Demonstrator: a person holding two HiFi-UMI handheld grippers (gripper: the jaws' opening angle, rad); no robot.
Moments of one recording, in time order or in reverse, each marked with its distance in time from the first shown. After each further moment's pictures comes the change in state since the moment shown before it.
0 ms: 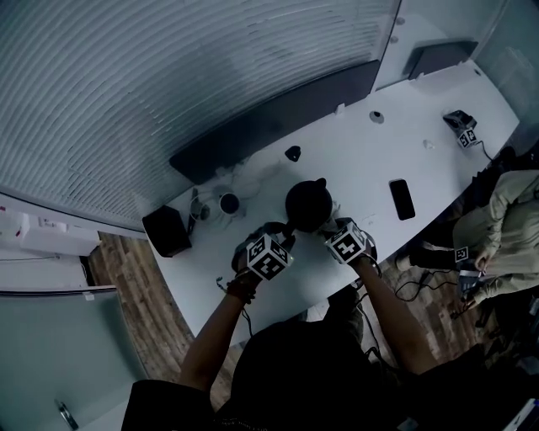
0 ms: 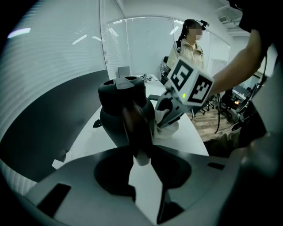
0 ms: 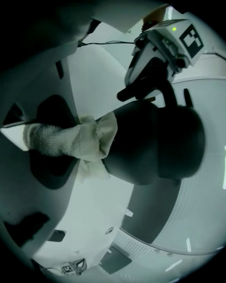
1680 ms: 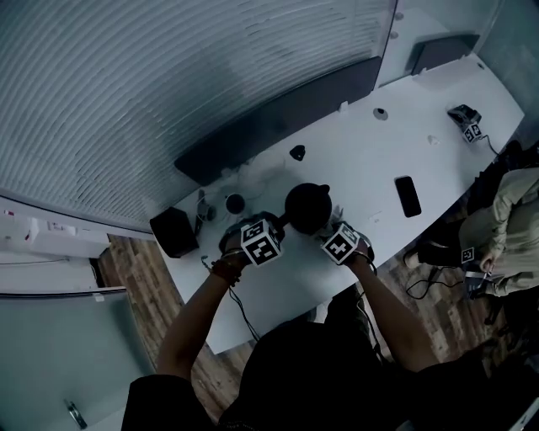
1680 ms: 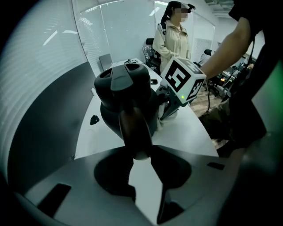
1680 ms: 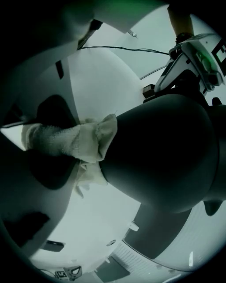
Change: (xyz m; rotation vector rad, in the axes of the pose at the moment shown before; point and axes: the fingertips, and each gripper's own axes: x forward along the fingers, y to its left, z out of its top) left arm -0.011 0.031 -0.022 0.230 0.196 -0.093; right arm 0.029 0.029 -0.014 -0.052 0.107 0.065
